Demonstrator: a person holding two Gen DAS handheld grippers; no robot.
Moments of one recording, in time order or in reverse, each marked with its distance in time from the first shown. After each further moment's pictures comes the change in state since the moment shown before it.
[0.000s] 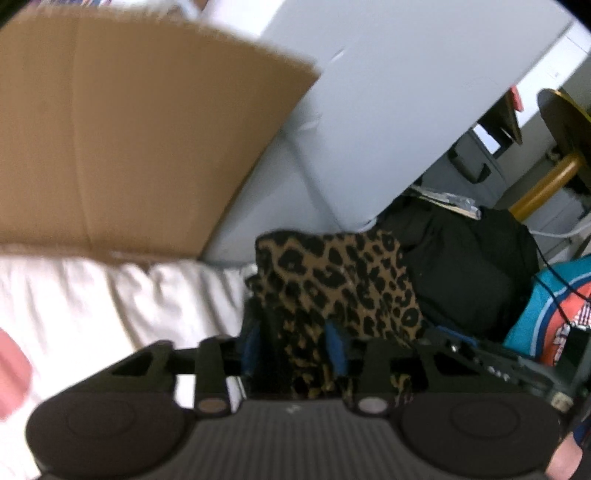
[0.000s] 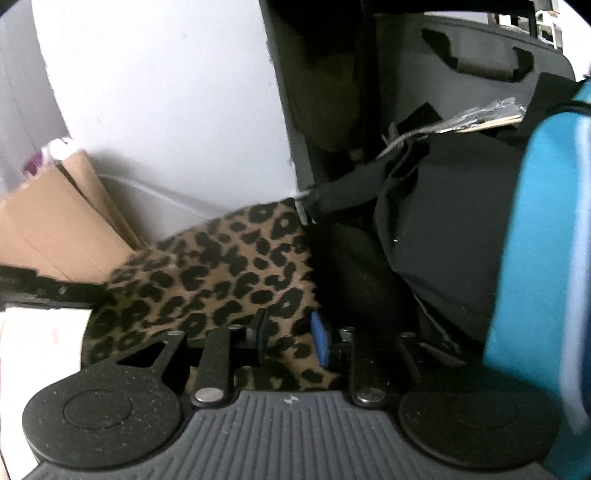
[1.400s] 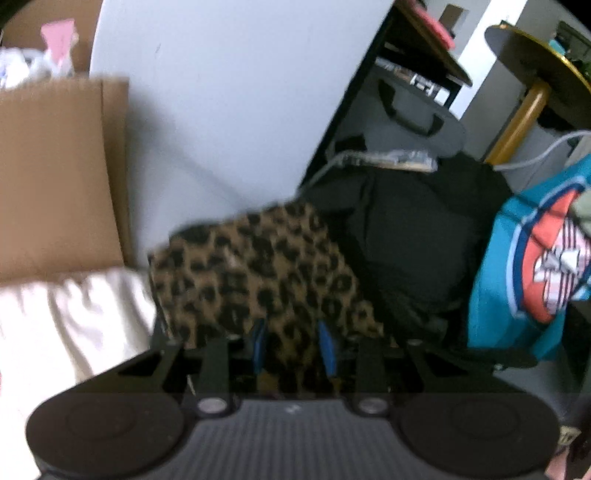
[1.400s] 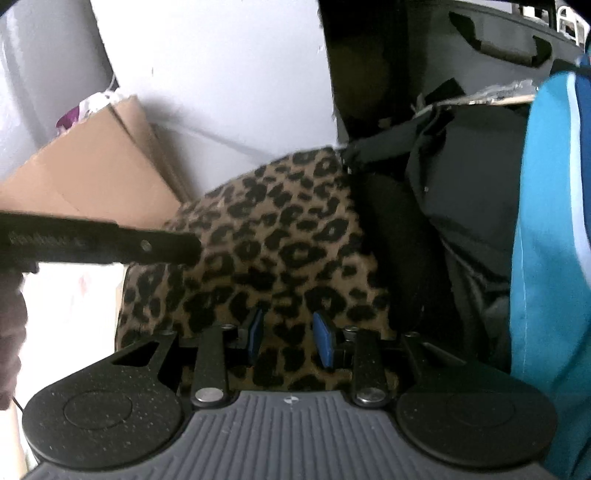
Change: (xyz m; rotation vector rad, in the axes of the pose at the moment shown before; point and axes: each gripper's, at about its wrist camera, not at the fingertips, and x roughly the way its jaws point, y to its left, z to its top) left arm 0.019 -0.093 -0.050 0.191 0.010 0.053; right arm -0.014 0.014 -0.047 -0.042 0.108 0.045
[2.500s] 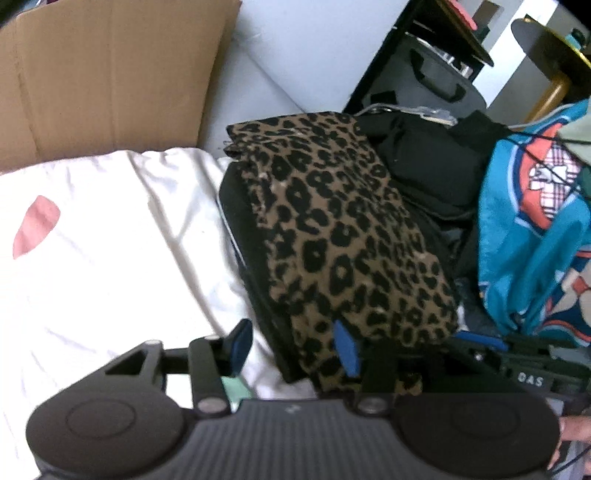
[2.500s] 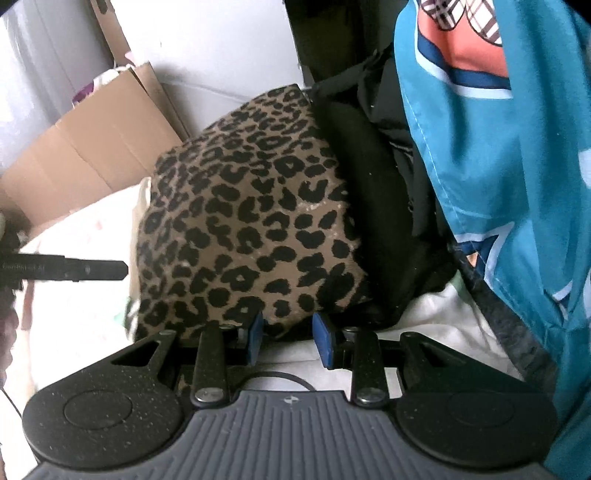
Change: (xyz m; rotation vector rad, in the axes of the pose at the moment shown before) left arm -0.059 0.020 -0.105 -0.123 0.058 0.040; right arm -0.070 -0.021 -0.106 0.063 0.049 0.007
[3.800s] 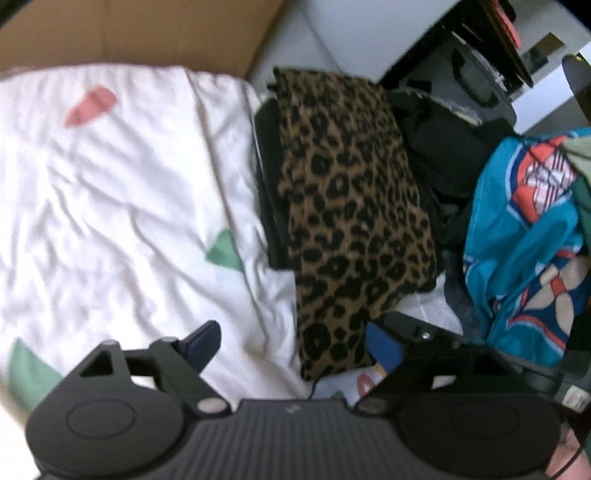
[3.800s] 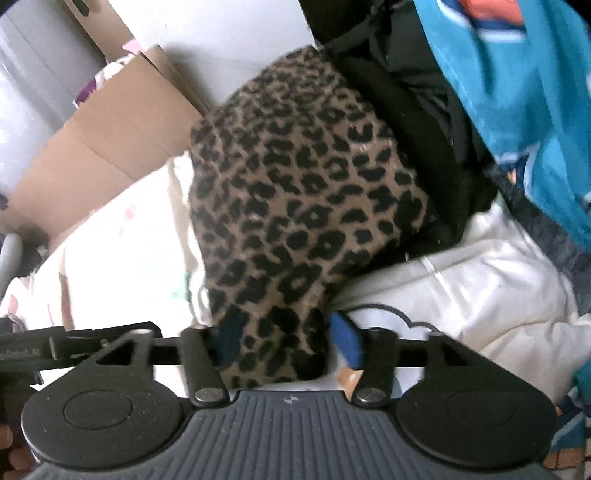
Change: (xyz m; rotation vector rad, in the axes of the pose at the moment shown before) left arm -0.059 -0.007 -0.050 -0.236 0.093 0.037; right arm -0.010 0.042 -0.020 0.165 0.117 0.051
